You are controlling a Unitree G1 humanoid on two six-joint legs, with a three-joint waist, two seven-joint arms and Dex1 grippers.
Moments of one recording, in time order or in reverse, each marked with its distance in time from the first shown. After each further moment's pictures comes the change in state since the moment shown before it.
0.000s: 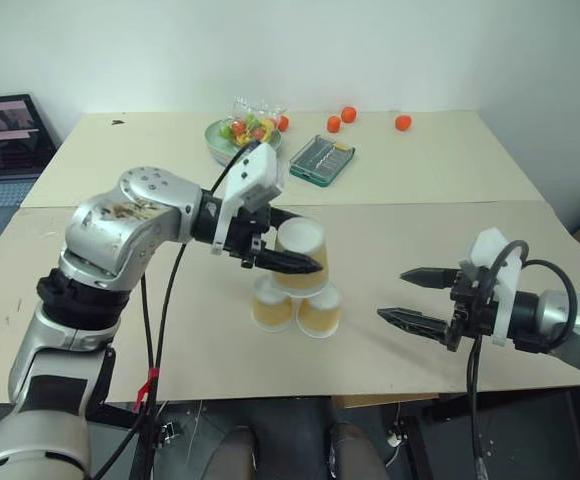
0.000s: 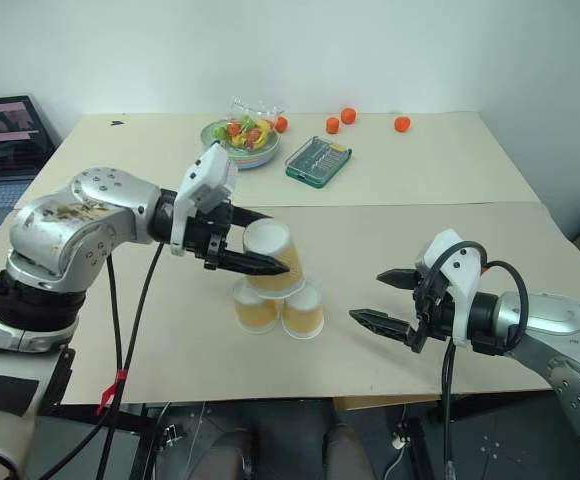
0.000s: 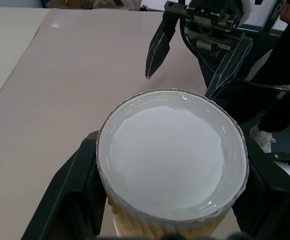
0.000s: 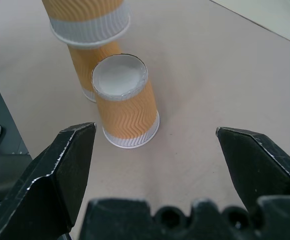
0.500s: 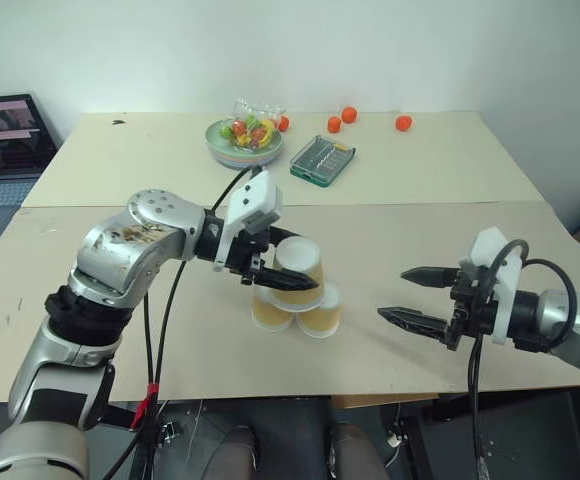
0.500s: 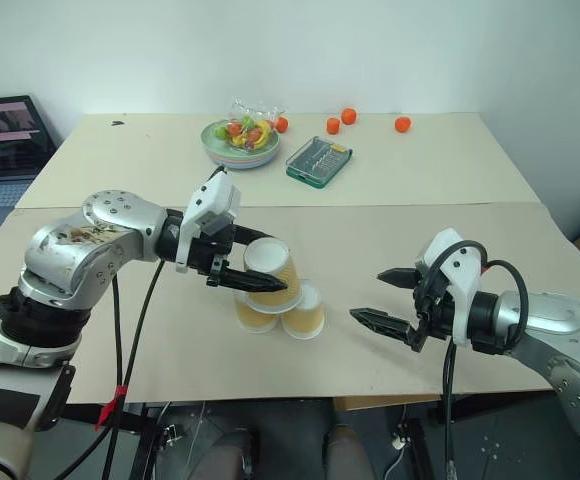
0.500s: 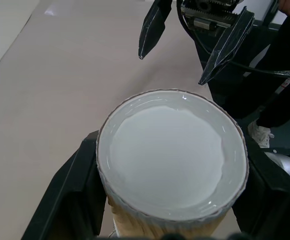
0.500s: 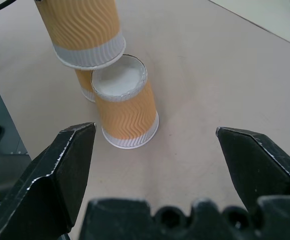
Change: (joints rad) left arm 0.023 -0.010 -0.019 0.022 0.043 -0.072 -0.003; right arm -0.002 -0.001 0.001 0.001 -0.005 0.000 0.000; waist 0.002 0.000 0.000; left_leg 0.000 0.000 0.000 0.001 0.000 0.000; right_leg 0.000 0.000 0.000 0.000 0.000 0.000
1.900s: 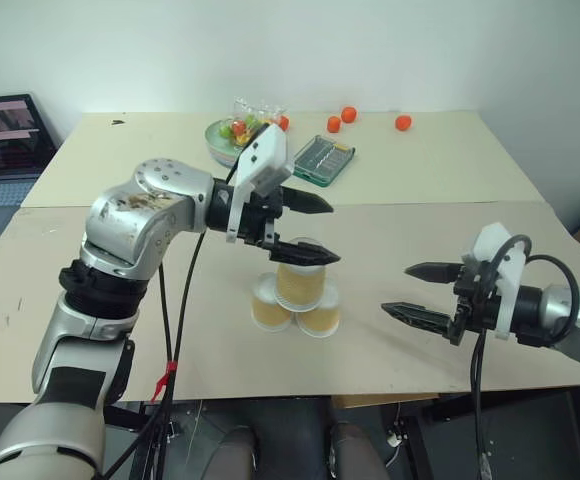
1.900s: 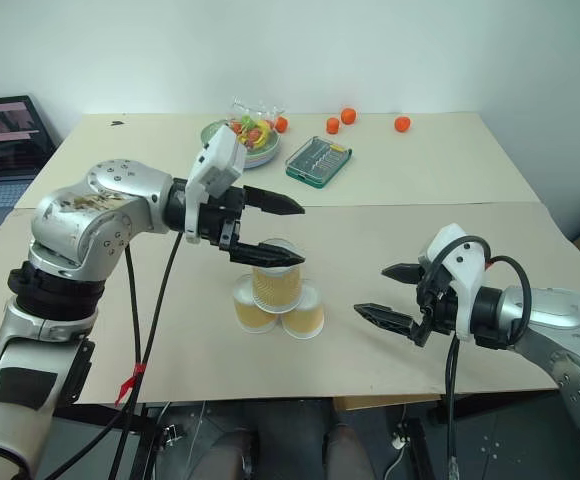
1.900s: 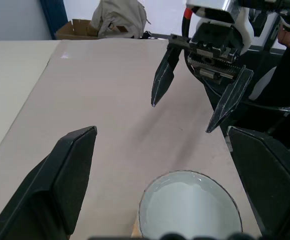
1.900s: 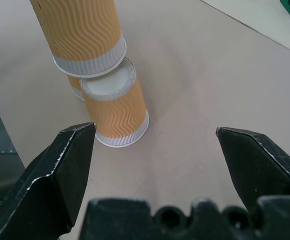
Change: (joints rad) left arm -0.187 -0.084 0.067 0.110 -0.040 0.017 0.038; right arm -0.026 -0.009 0.001 0.020 -0.031 -0.001 0.021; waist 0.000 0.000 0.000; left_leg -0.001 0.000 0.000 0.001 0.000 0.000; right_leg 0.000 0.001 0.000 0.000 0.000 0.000
